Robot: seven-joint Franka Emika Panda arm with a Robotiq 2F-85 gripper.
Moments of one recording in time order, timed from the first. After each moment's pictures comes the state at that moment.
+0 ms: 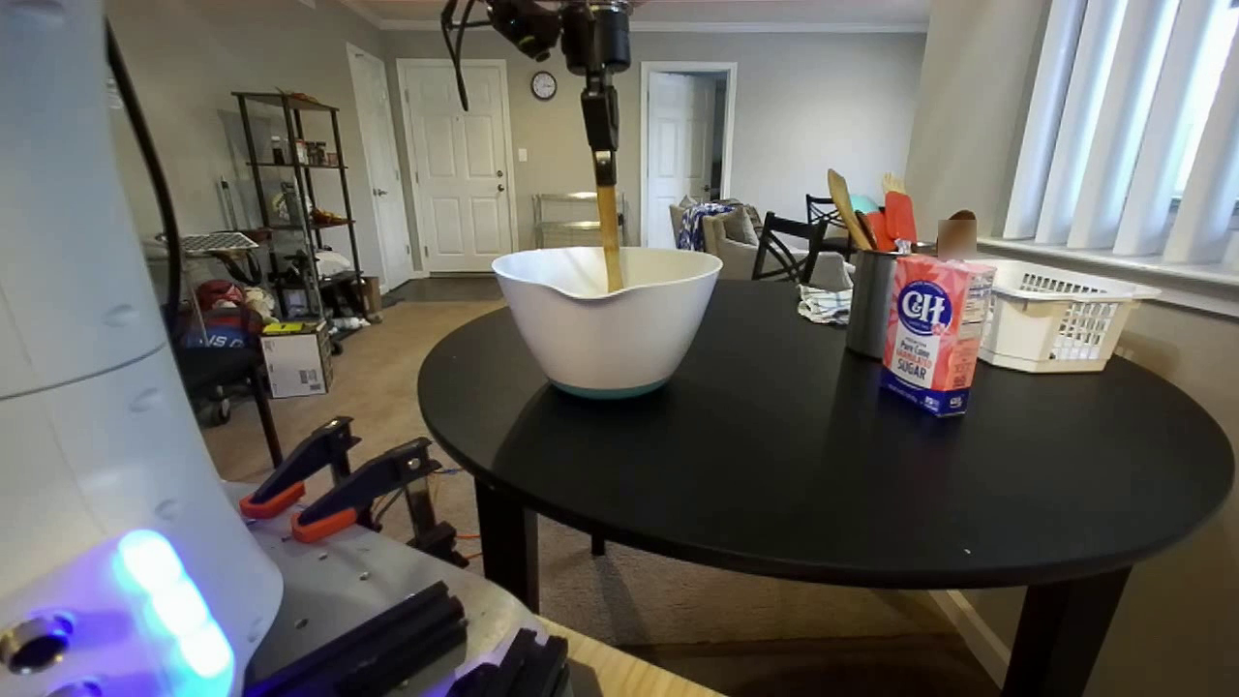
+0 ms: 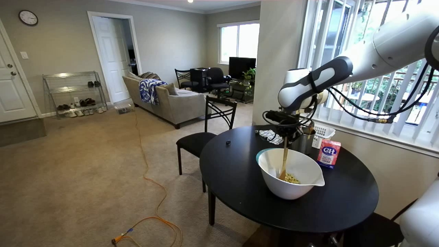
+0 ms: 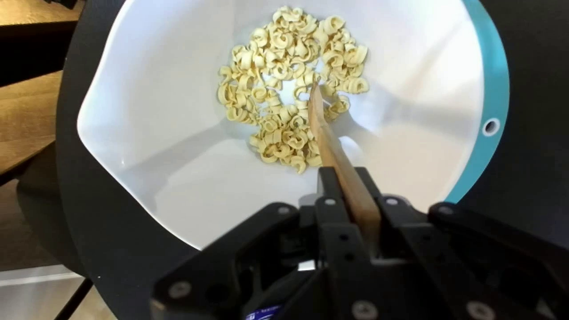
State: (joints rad) arm 0.02 0.00 0.03 -2.22 -0.09 2.23 1.34
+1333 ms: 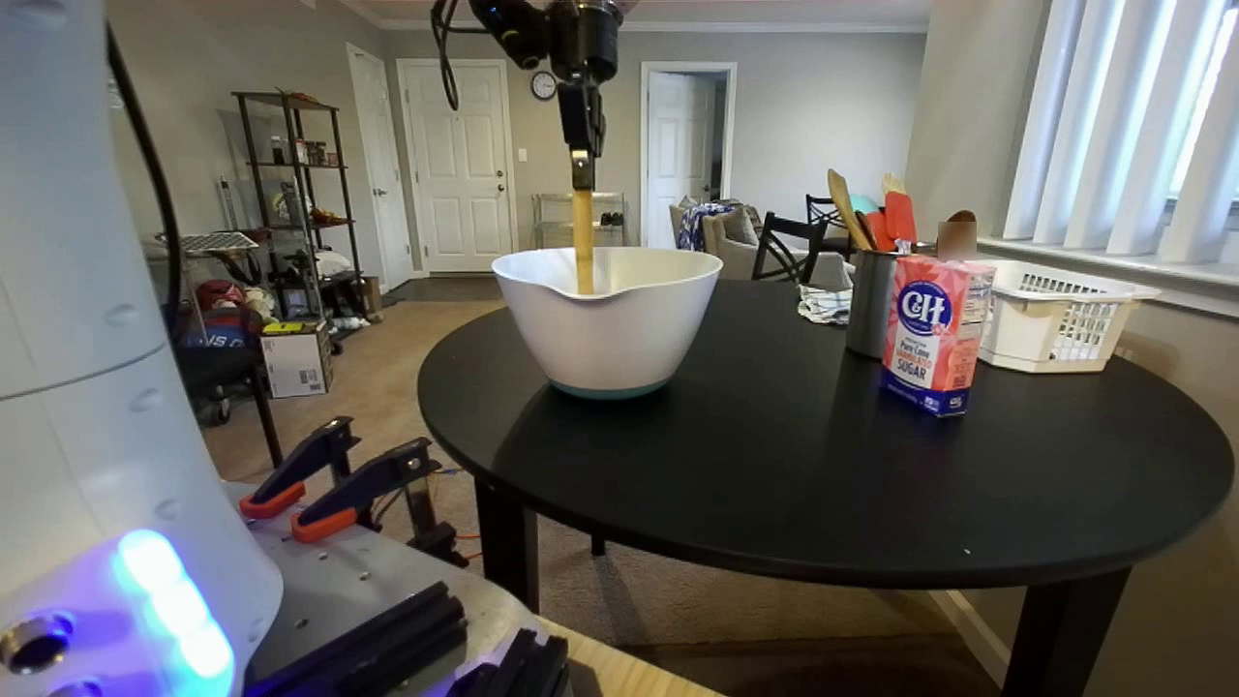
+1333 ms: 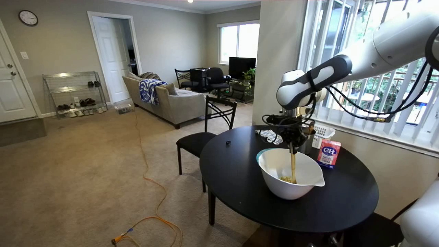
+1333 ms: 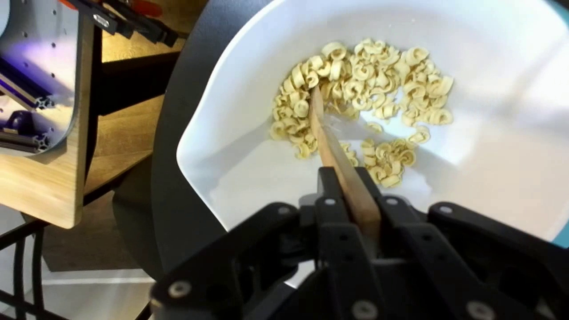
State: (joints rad) arm 0.03 0.00 0.03 -2.20 -0.08 2.01 1.38
